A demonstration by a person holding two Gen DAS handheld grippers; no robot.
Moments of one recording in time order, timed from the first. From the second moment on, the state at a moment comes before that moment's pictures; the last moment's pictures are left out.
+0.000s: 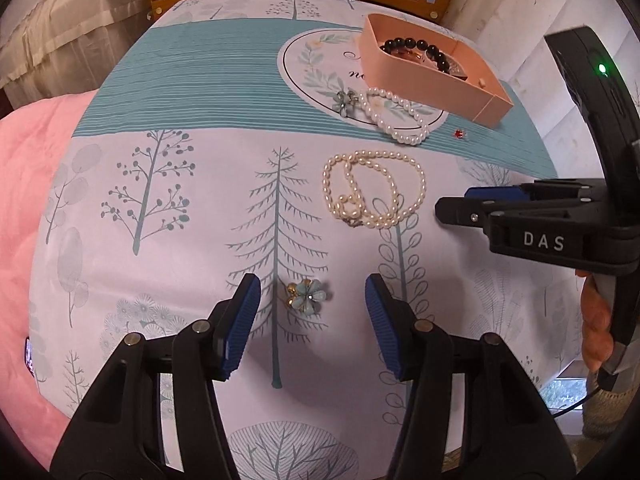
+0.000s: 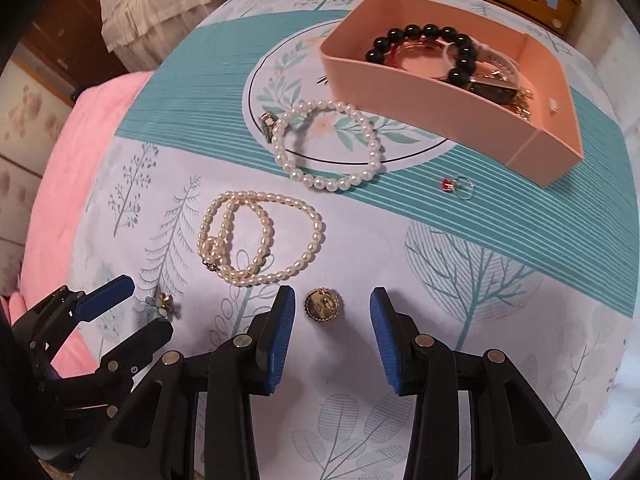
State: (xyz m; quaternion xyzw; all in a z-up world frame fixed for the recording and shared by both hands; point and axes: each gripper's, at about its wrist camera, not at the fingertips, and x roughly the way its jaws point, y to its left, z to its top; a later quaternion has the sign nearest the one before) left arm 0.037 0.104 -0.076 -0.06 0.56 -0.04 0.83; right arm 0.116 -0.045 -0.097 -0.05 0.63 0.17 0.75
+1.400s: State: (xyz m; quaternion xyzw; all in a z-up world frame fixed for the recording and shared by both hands) left arm 0.082 0.112 -0.027 -0.12 0.55 -0.06 0.82; right arm 0.123 -0.085 -0.040 -0.05 0.60 0.17 0.78
